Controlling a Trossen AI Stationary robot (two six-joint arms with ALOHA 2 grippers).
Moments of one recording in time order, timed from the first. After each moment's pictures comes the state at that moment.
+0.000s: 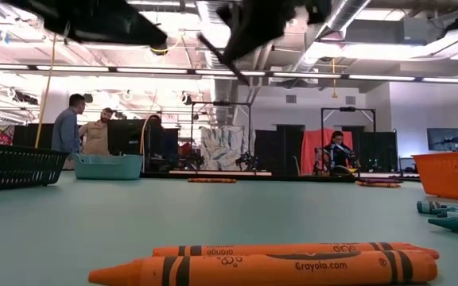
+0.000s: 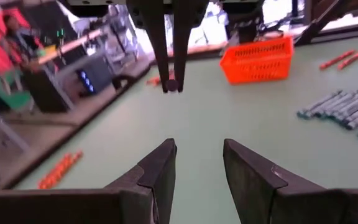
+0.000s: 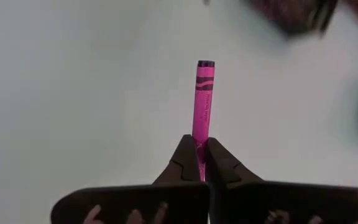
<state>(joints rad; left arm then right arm) -0.72 1.62 0.72 0.60 -1.23 -0.01 0.12 1.80 1.57 -0.67 0.03 -0.54</state>
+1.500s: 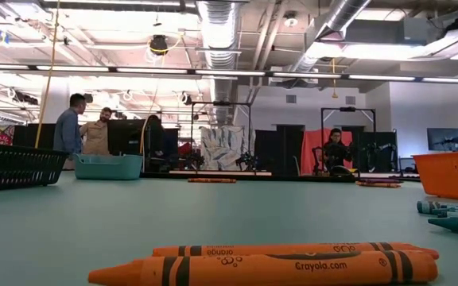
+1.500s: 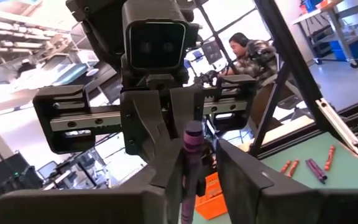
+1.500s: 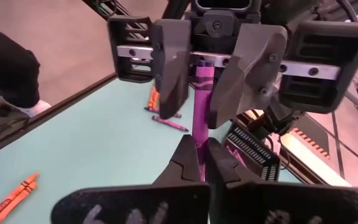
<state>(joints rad) -0.72 1.62 0.80 1.27 -0.86 0.86 0.33 1.71 1.57 -0.28 0.05 -0.50</state>
